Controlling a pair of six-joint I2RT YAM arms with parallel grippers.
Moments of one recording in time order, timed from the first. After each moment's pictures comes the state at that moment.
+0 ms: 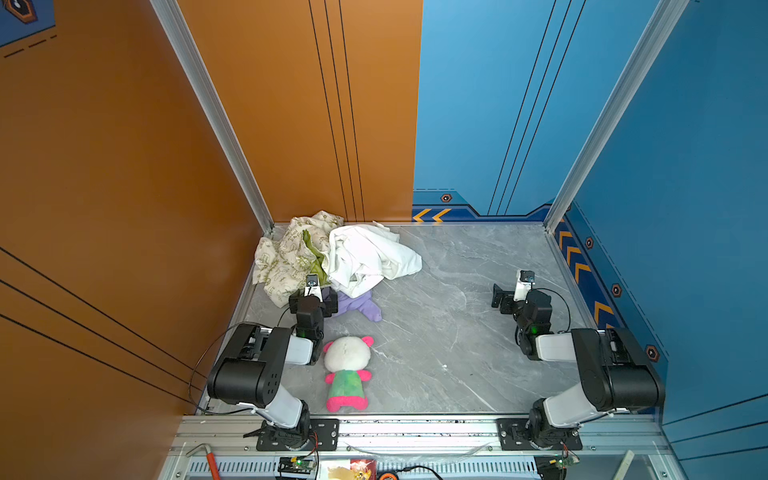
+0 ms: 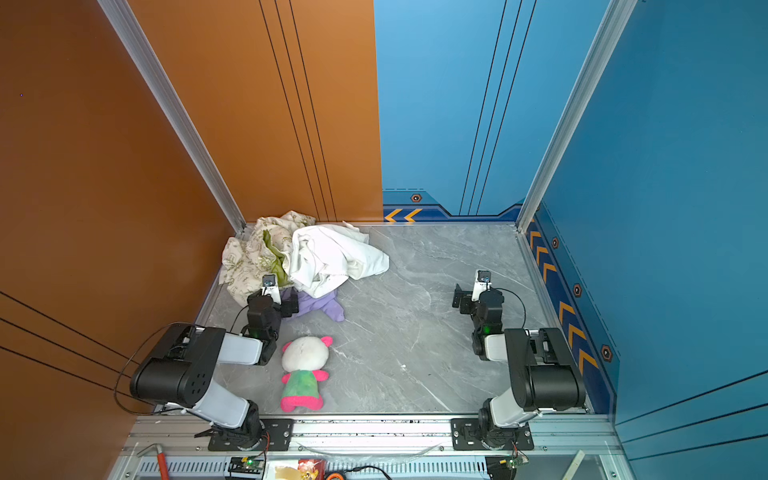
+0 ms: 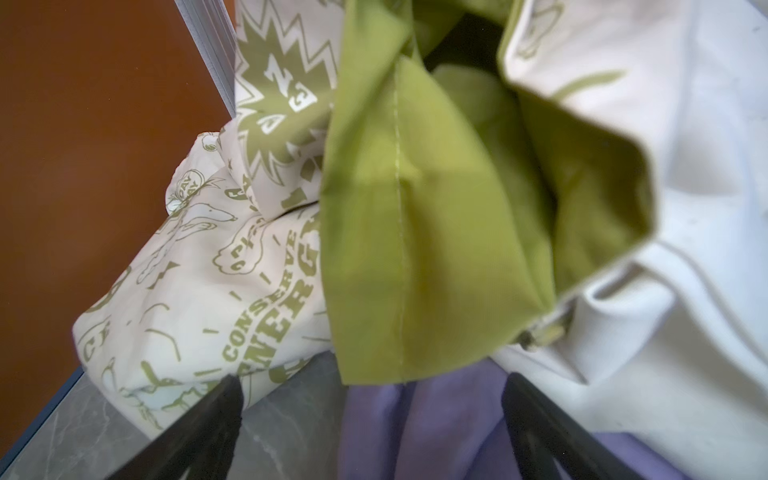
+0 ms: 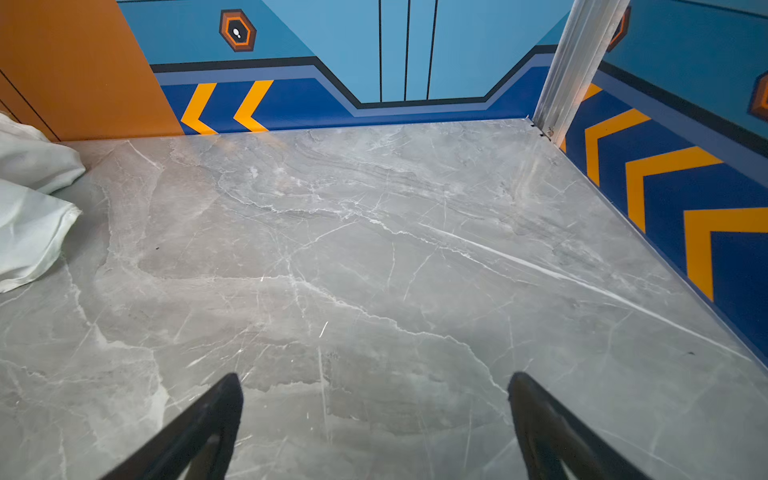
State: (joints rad) left arm -0.11 1.57 0.32 0.94 -0.32 0.03; right arm 0.01 1.54 0.35 0.85 0.04 0.05
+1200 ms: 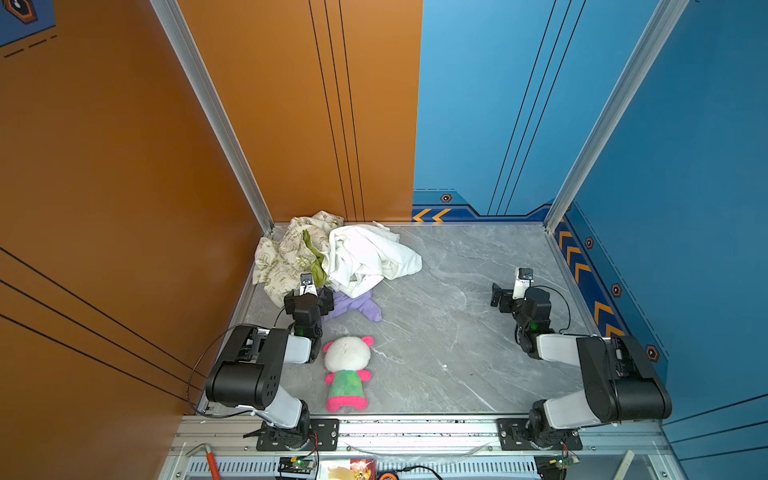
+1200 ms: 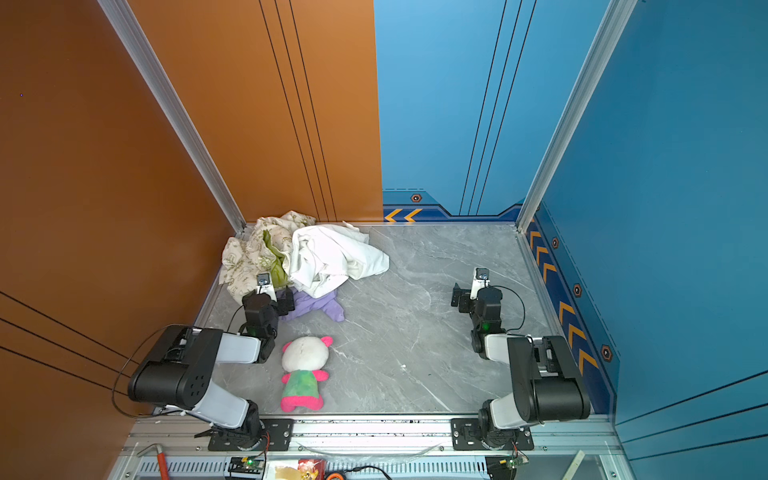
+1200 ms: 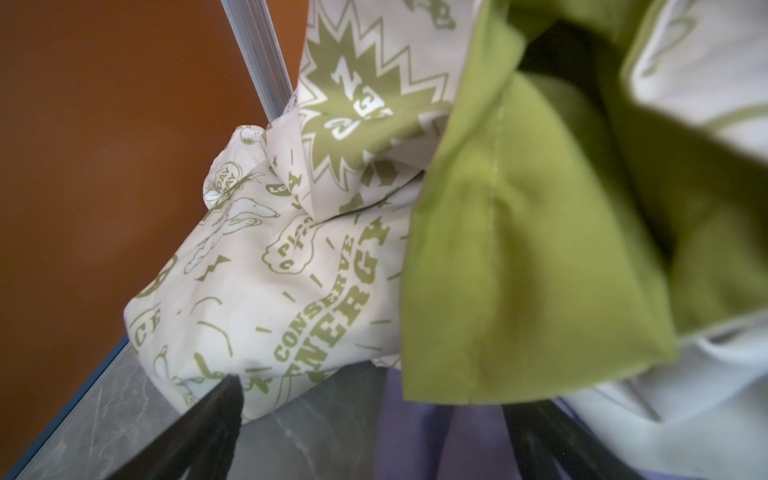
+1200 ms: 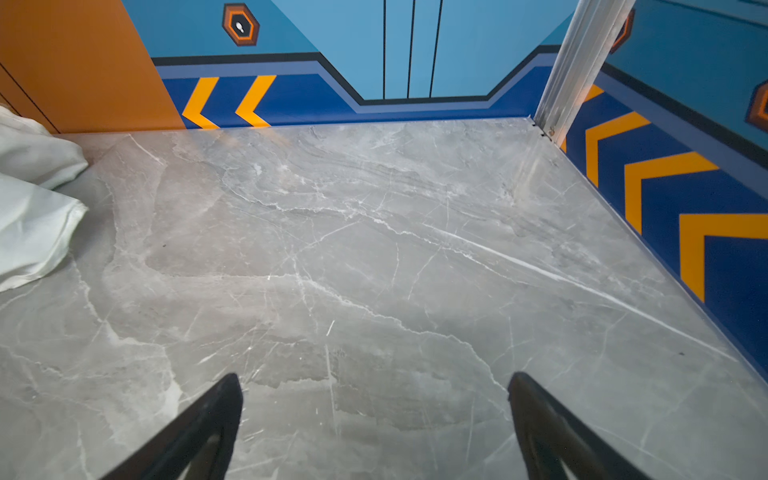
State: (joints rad) left arm -0.10 1.54 0.34 0.88 -0.38 0.01; right arm 0.04 1.43 0.40 0.69 0.07 0.04
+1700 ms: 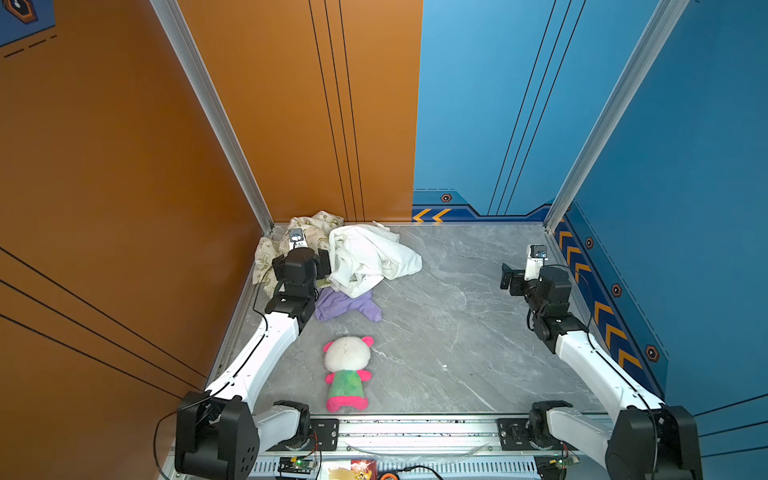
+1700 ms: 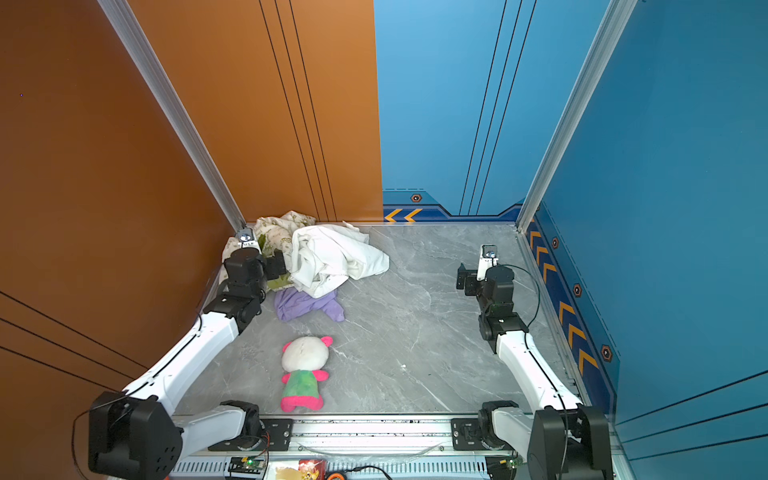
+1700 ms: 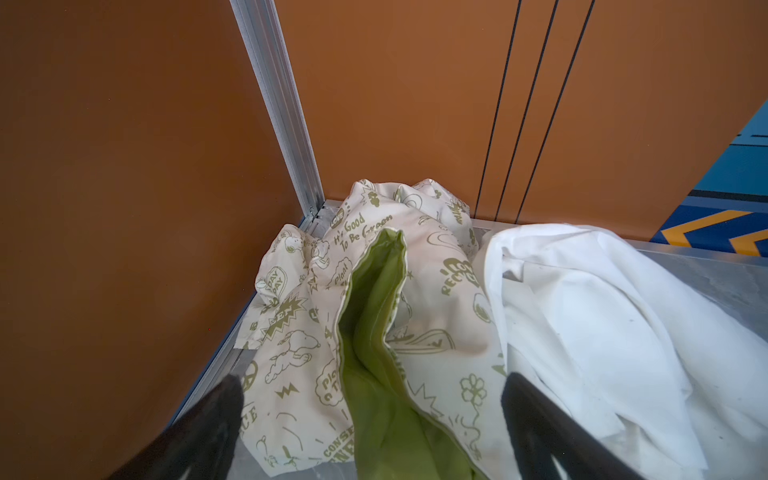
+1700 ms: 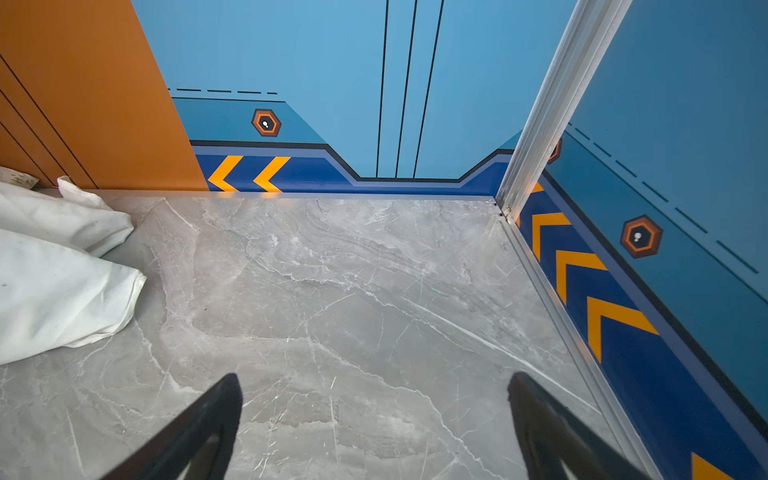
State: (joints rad) left arm -0.14 1.19 0.94 -0.15 -0.44 -0.12; right arm 0.06 1.09 0.67 0.09 0.14 -0.02
